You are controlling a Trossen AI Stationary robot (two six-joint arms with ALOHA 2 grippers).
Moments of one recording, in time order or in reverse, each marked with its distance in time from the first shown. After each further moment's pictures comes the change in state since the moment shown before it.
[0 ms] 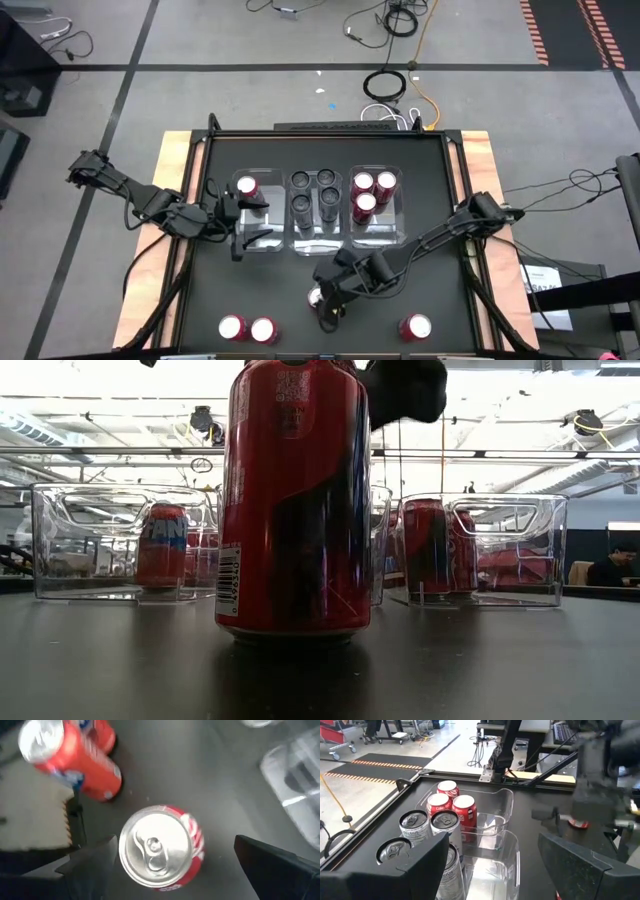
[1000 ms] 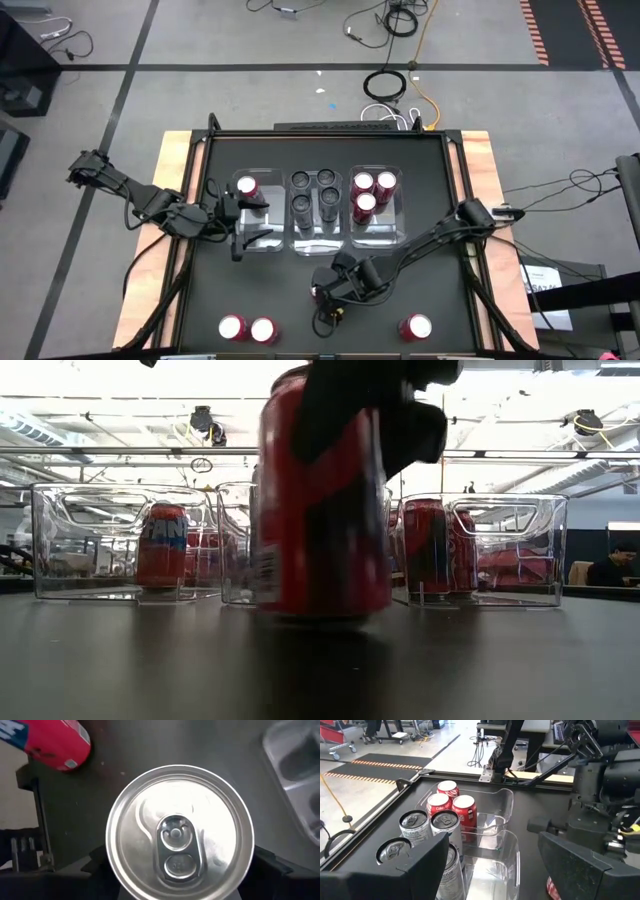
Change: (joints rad) left arm 0.000 0.000 0.000 0.000 0.000 0.000; right arm -0.006 0.074 -0.002 -0.040 -0.001 -0.058
